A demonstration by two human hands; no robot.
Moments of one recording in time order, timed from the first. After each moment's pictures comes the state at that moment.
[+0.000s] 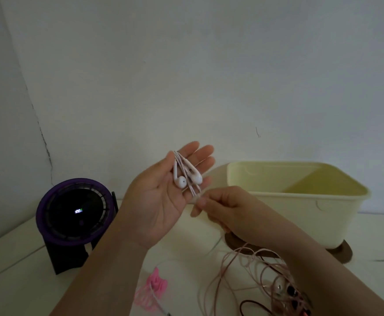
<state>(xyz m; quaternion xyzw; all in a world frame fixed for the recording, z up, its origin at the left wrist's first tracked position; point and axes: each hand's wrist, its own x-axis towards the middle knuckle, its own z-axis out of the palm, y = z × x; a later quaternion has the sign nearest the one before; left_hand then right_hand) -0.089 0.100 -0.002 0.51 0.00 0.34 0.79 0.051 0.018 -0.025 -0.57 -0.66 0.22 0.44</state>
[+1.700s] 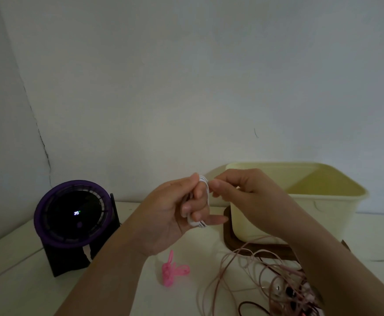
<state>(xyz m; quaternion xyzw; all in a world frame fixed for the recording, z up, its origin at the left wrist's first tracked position) -0.085 0.094 -0.013 0.59 0.03 0.22 0.77 0.058 0.006 -0.002 -0.59 -0.65 0.10 0.48</state>
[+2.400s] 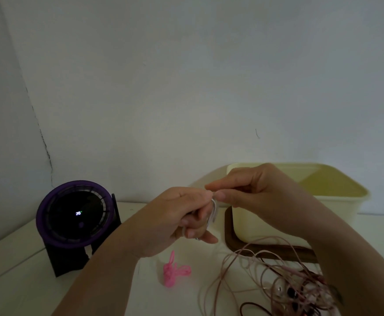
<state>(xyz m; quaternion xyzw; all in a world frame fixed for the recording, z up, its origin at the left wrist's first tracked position) -0.094 0.096 -0.012 0.73 0.04 0.17 0.66 0.060 -0.010 0.011 -0.54 -0.68 0.17 0.47</state>
